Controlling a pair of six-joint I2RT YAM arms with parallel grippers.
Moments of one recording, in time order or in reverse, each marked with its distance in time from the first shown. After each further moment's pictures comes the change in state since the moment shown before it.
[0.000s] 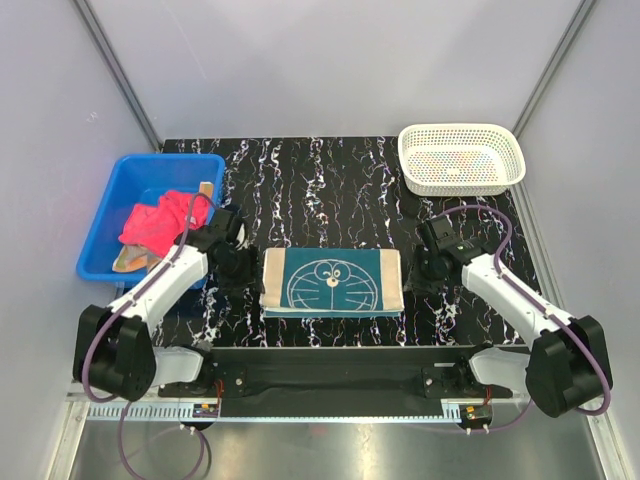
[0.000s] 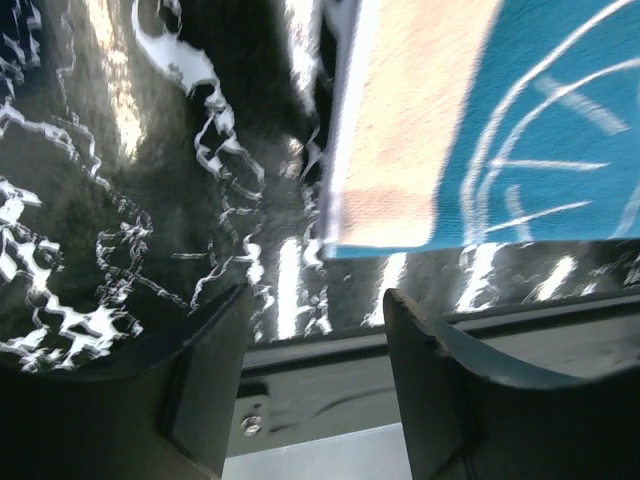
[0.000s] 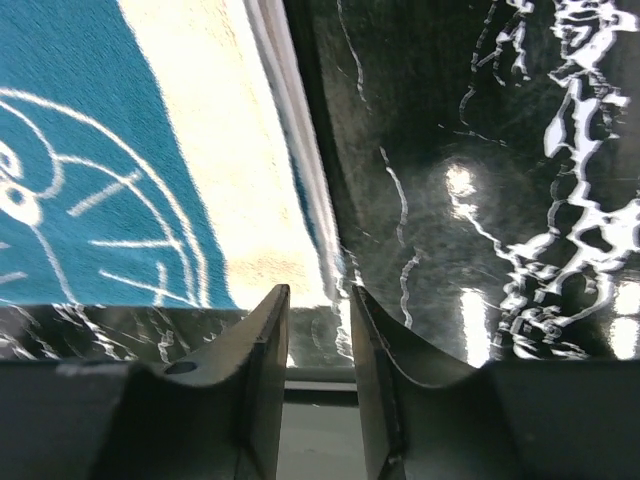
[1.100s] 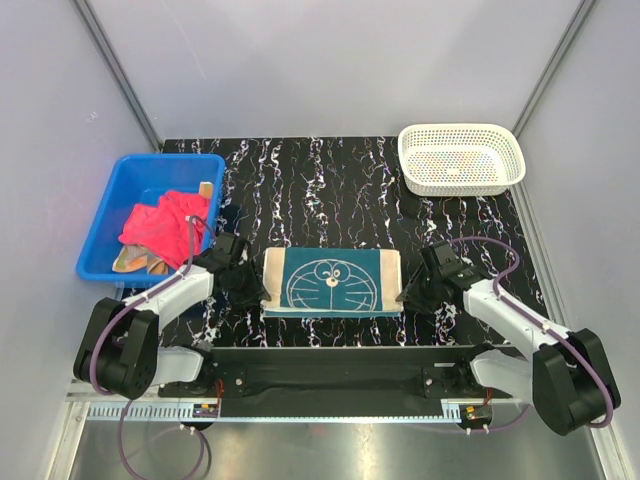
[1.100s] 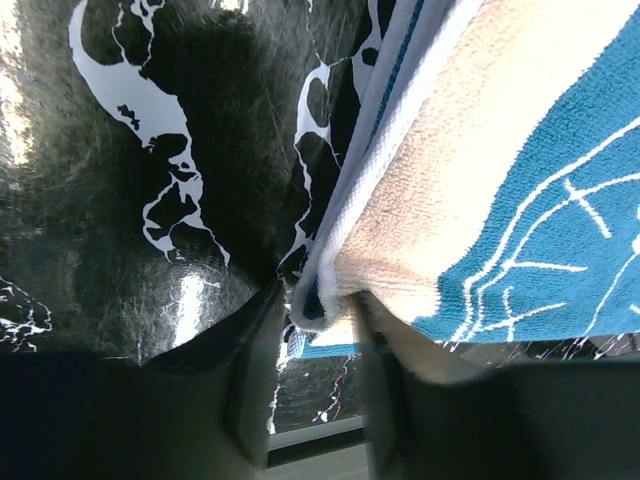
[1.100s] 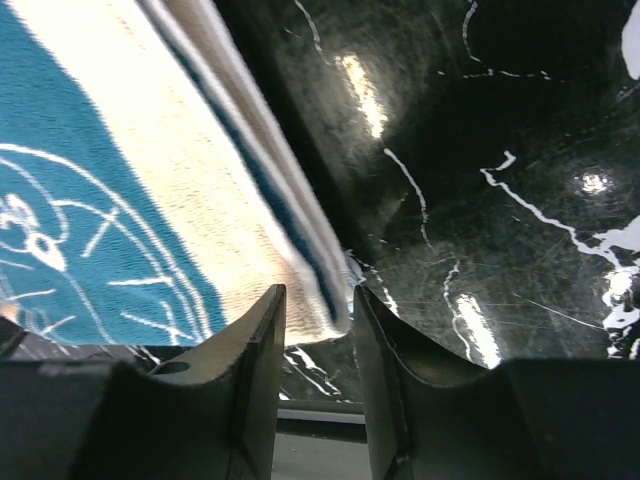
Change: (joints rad) left arm -0.009 -0.003 -0.279 0.416 0.025 -0.264; right arm 0.010 -0.090 -0.267 0.250 -0.054 0.312
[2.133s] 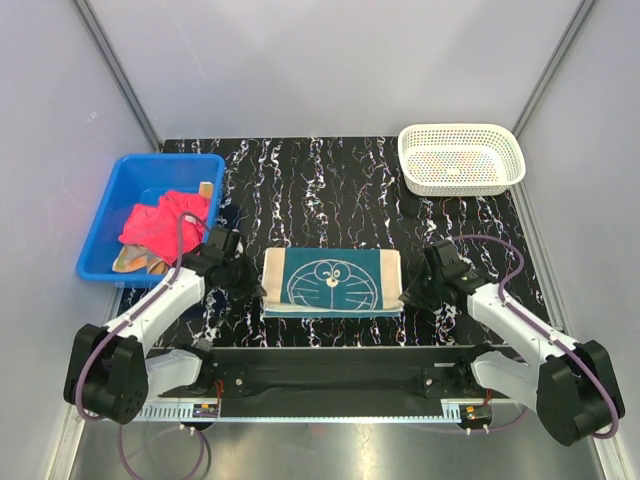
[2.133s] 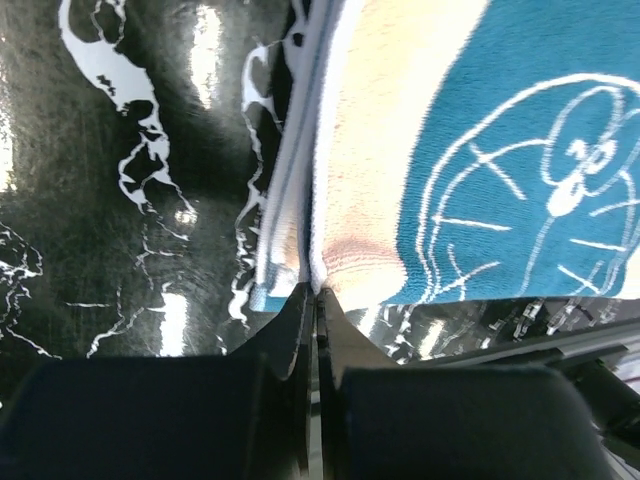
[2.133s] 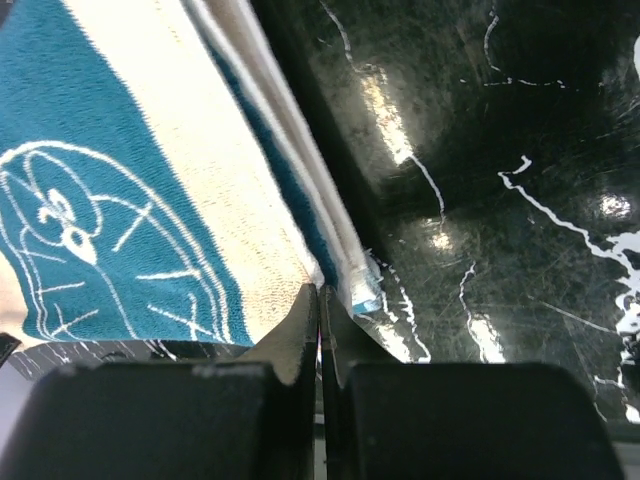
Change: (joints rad) left arm -0.007 -0.127 0.057 -0.117 0.014 -0.022; right arm 0.003 -0.064 -0.022 0.032 0.005 0.015
